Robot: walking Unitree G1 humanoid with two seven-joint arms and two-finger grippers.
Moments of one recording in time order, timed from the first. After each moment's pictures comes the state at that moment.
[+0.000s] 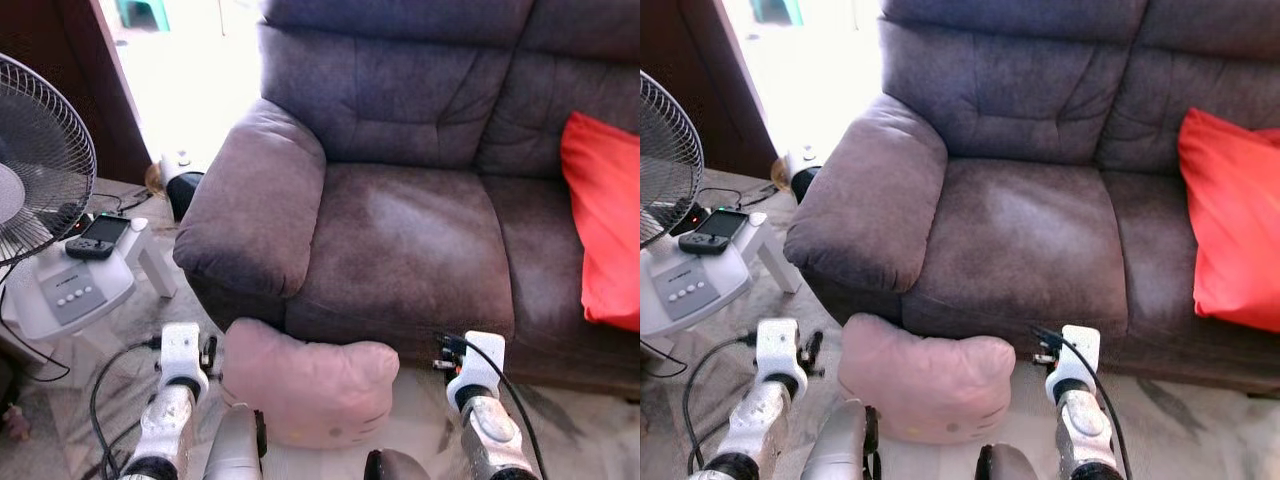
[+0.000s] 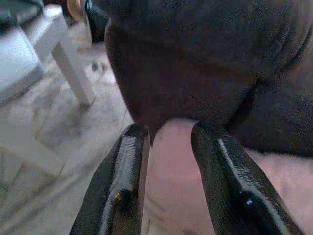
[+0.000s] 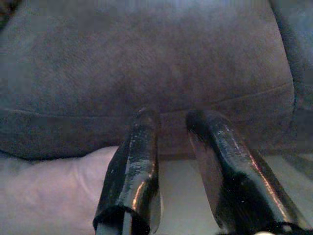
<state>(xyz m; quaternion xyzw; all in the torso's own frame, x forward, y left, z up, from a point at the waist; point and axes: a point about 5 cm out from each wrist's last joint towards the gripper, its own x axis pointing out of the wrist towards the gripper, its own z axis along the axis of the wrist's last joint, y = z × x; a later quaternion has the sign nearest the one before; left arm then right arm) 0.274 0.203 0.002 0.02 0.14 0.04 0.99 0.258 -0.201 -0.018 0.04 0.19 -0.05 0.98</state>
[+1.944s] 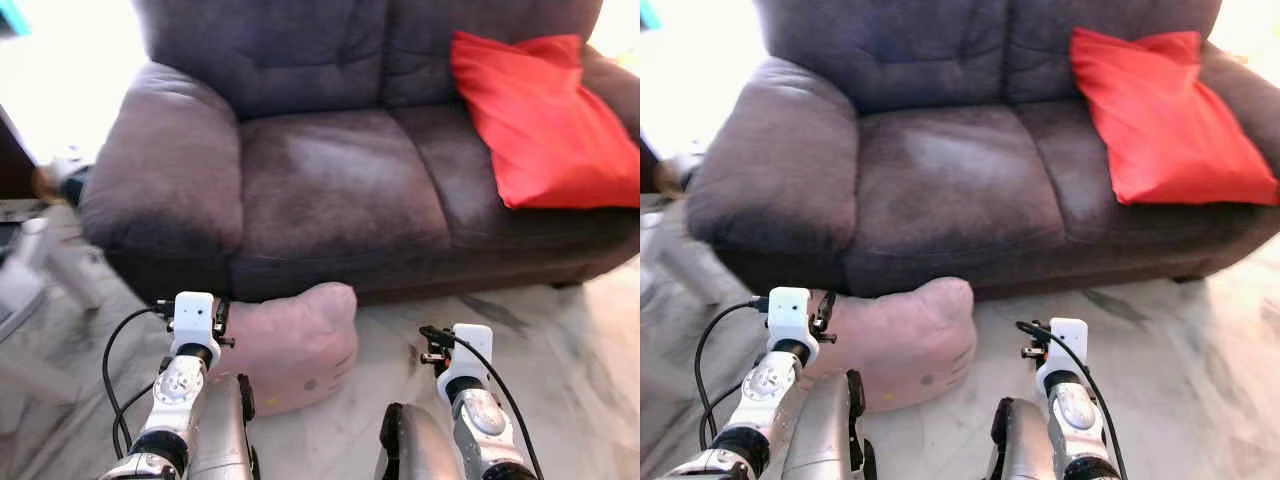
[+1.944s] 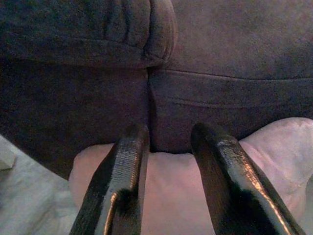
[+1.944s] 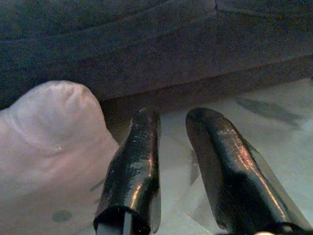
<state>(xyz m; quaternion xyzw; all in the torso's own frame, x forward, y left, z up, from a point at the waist) 0.301 0.184 0.033 0.04 0.06 0.00 1.00 0.263 -0.188 -0.015 0.02 0.18 -0.03 0.98</state>
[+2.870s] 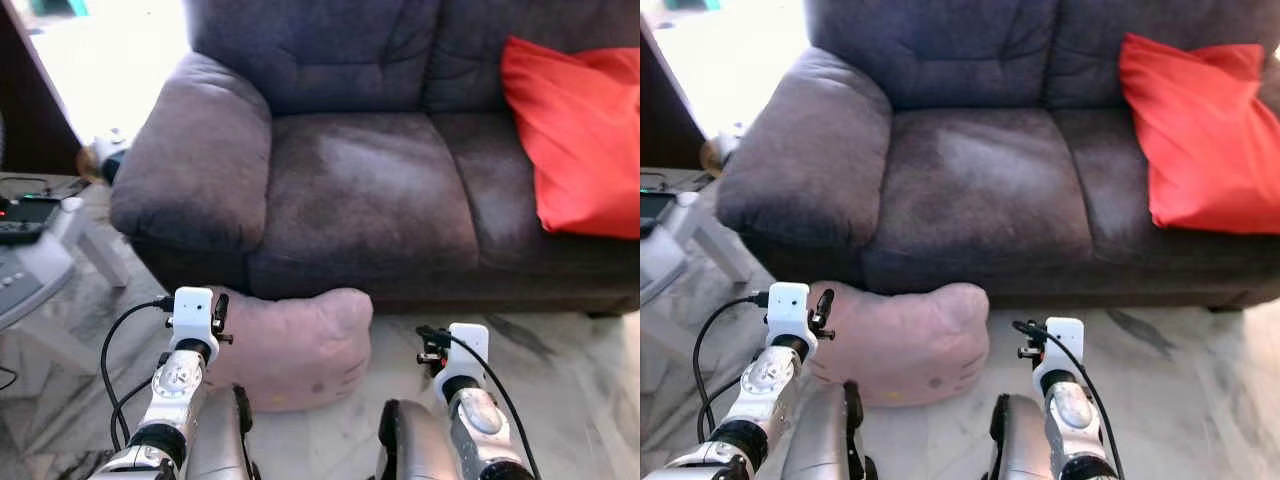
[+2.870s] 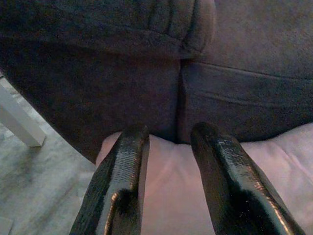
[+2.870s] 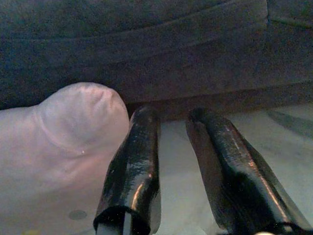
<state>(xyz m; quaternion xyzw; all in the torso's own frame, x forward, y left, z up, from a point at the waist) 0.304 0.188 0.034 0.05 0.07 0.00 1.00 0.264 -0.183 -0.015 0.03 0.18 -0.02 0.98</state>
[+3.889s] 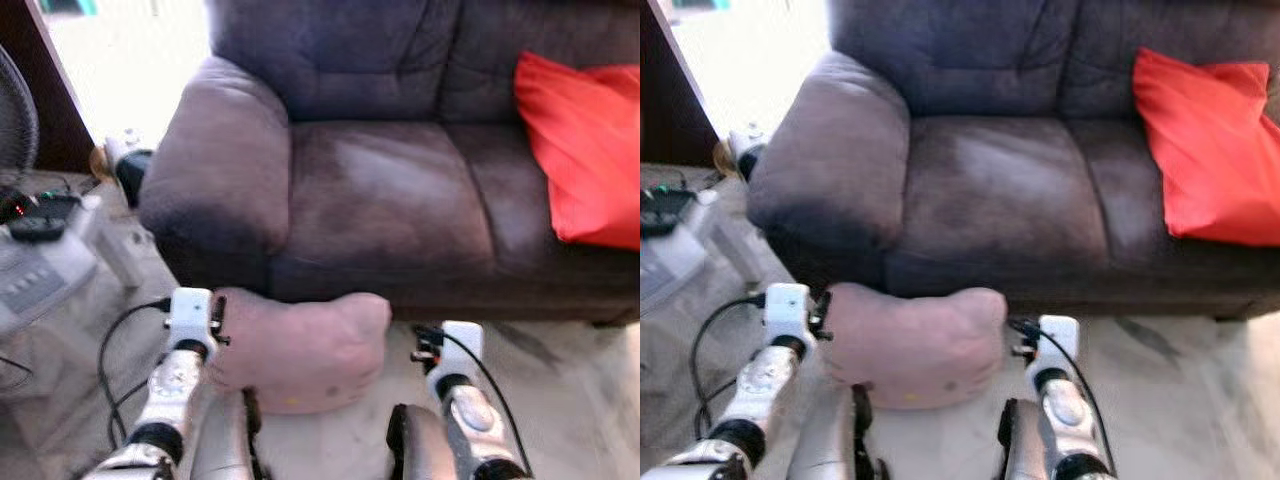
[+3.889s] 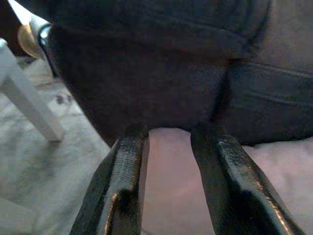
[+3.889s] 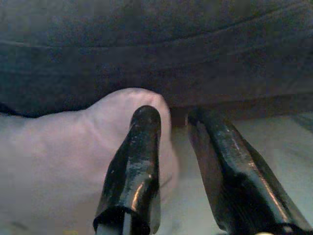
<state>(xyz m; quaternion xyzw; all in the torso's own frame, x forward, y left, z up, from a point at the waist) 0.306 0.191 0.033 0.05 0.08 0.00 1.00 0.268 -0.175 -0.014 0.04 0.18 -0.01 0.98</state>
